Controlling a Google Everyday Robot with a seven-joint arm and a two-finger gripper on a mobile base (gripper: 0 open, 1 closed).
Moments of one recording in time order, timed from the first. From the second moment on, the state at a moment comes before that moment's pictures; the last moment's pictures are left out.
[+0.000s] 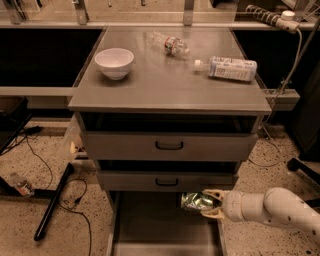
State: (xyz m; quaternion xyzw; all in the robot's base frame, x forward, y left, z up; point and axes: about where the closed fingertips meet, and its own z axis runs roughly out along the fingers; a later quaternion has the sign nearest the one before) arm 0.488 -0.182 0.488 -0.63 0.65 0.10 0.41
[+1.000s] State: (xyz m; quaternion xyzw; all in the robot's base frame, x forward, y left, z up) arm 0.483 -0.180 0.586 -0.65 0.61 0.09 0.44
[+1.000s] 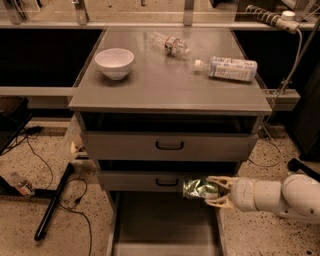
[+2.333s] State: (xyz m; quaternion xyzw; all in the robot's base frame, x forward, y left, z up) arm 0.479 -0.180 0.861 -0.68 0.51 -0.06 0.53
